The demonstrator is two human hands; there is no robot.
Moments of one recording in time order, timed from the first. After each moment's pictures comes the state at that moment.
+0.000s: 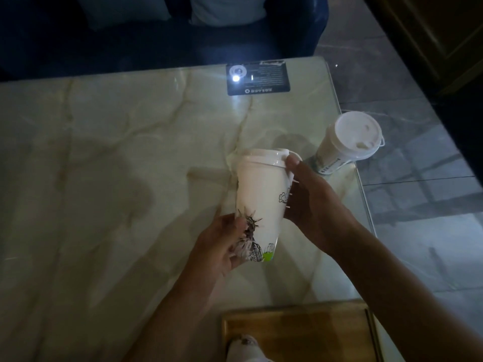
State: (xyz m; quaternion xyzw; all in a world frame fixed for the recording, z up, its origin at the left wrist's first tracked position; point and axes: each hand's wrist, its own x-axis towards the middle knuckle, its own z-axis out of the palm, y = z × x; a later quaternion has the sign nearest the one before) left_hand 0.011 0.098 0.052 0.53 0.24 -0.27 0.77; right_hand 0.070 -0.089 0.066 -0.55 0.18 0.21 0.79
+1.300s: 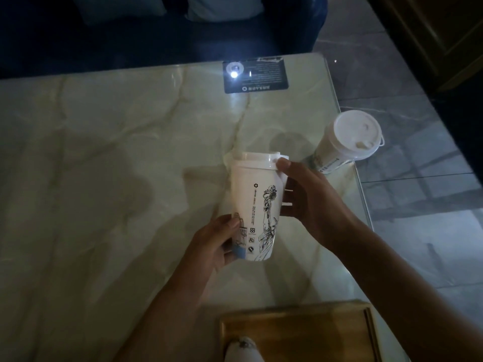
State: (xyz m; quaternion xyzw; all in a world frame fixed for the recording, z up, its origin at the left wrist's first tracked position) left_hand 0.019 0.105 0.040 0.56 0.22 -0.28 0.75; right_hand 0.079 -0.094 0.066 -0.59 0.13 0.24 0.76
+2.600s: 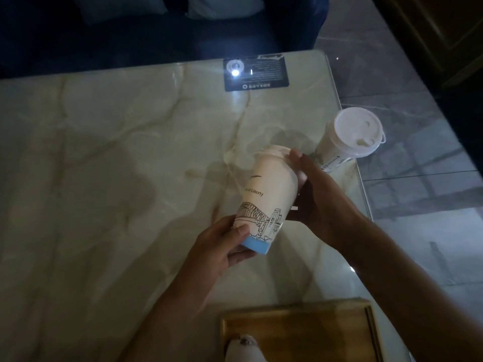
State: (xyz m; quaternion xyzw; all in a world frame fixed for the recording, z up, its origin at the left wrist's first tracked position) left_hand 0.012 0.105 0.038 0.57 0.19 -0.31 0.74; right_hand 0.078 -0.104 0.063 -0.58 0.22 0.26 0.74
